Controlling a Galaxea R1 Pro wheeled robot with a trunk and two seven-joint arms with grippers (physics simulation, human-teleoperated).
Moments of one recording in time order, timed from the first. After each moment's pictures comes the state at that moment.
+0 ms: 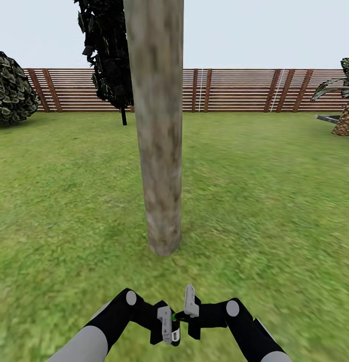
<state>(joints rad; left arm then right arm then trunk) -0.61 -0.14 -0.12 -0.50 -0.87 -0.22 -1.04 -0.46 0.08 0.10 -0.74 0.68 -0.30 0.98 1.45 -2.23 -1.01</state>
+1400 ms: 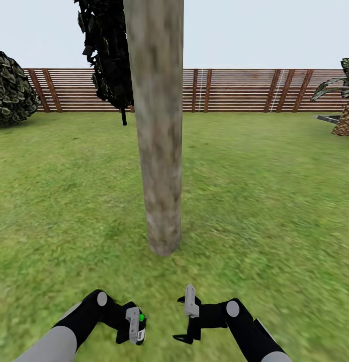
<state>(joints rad) -0.61 0.05 -0.12 -0.49 -0.88 -0.22 -1.04 -0.46 0.08 0.10 -0.73 0.68 -0.30 0.97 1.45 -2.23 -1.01</state>
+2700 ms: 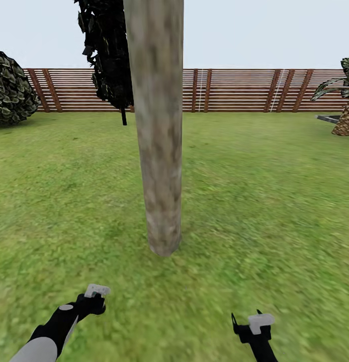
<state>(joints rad) -0.59 0.08 0.58 -0.39 -0.67 0.02 -0.35 -0.40 -0.06 0.09 -0.22 0.10 -0.64 -0.15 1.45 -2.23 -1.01</state>
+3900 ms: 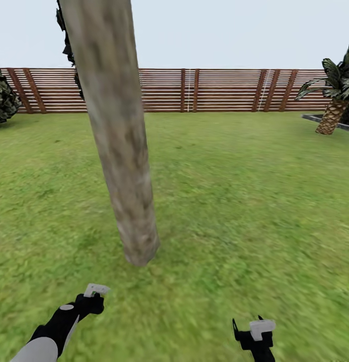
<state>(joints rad) -0.59 0.08 0.57 -0.39 -0.66 0.03 -0.31 -0.39 -0.06 0.09 -0.17 0.10 -0.66 -0.15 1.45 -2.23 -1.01</state>
